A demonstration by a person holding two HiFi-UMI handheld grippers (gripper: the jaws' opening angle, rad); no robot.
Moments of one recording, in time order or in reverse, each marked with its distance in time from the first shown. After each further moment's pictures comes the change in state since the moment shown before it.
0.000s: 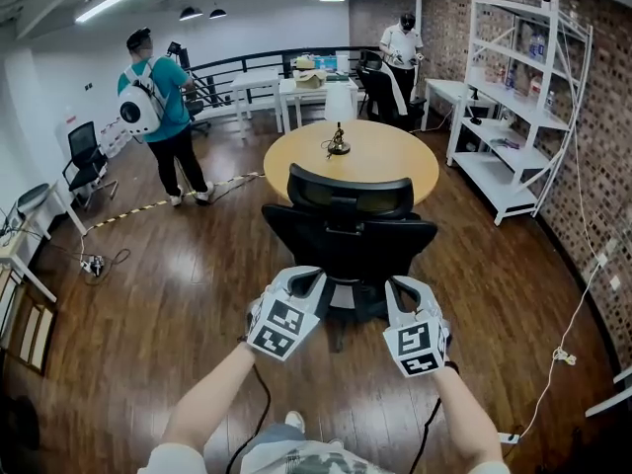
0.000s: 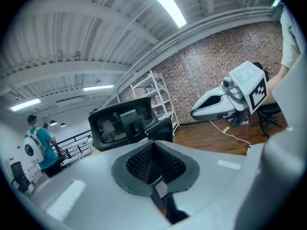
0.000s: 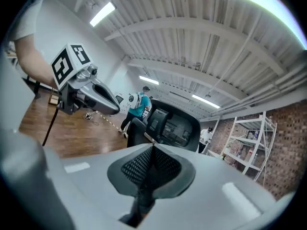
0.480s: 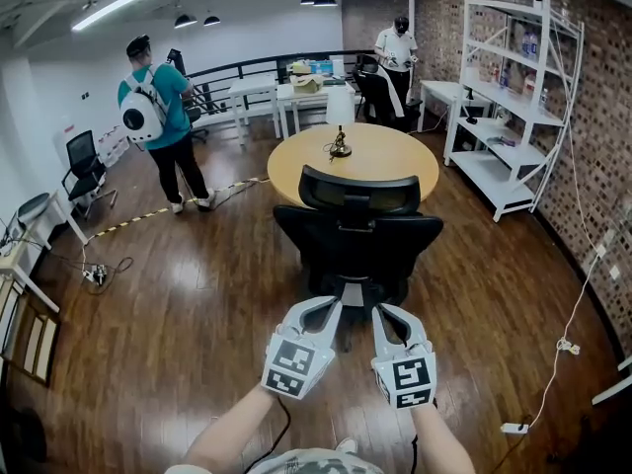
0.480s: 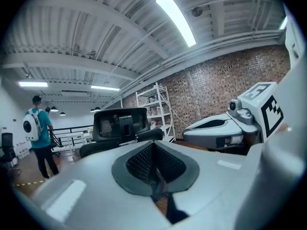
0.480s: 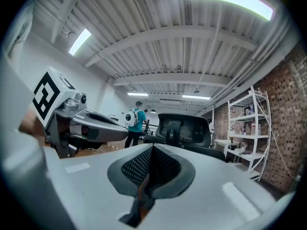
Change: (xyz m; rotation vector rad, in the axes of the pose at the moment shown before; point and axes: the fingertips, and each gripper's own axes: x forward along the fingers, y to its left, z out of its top) left arm -0.071 -0.041 0.006 -0.194 -0.139 -0.019; right arm -0.048 0.079 0.038 0.318 -0.125 -0.023
